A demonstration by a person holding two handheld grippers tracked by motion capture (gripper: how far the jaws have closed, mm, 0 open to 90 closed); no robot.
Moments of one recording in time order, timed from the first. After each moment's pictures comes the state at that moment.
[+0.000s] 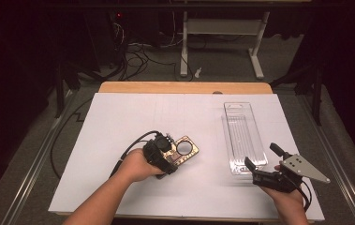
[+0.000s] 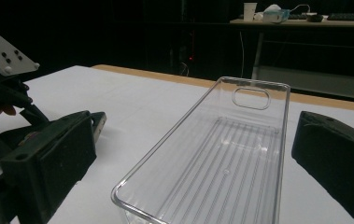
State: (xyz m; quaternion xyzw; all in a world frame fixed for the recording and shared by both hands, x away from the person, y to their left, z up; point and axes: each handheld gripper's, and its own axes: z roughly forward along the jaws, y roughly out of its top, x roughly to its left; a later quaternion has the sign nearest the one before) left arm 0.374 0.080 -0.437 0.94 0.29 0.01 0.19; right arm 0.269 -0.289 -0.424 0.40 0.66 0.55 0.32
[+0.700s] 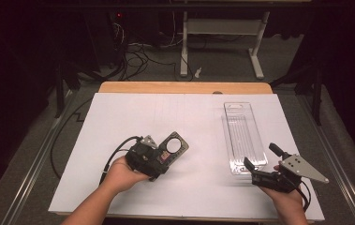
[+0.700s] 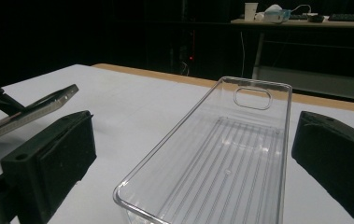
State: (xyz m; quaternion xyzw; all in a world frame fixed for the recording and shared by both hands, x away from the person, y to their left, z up) left arm 0.346 0.132 -0.438 0.90 0.31 0.03 0.31; right arm 0.269 -0.287 -0.425 0.40 0.66 0.55 0.32
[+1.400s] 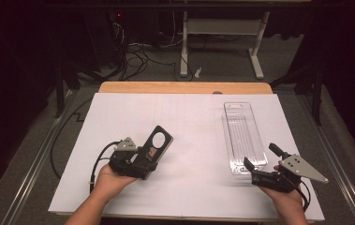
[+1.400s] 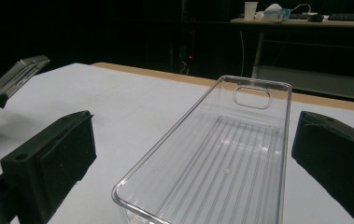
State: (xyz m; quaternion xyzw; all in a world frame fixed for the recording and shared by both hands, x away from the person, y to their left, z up) left arm 0.330 0.178 -0.449 0.84 0.34 0.07 0.43; right arm 0.270 -0.287 -0.426 0.40 0.66 0.55 0.32
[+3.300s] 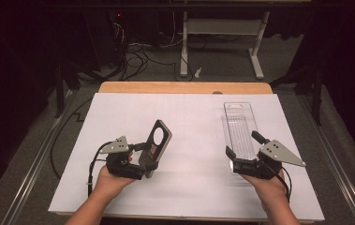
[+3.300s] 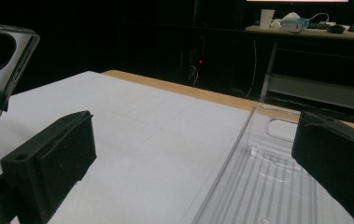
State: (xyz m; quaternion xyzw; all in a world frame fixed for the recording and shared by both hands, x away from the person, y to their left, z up) left arm 0.323 0.182 -0.436 0.79 0.26 0.04 0.55; right arm 0.294 -0.236 -0.400 0.37 0.67 0.55 0.32
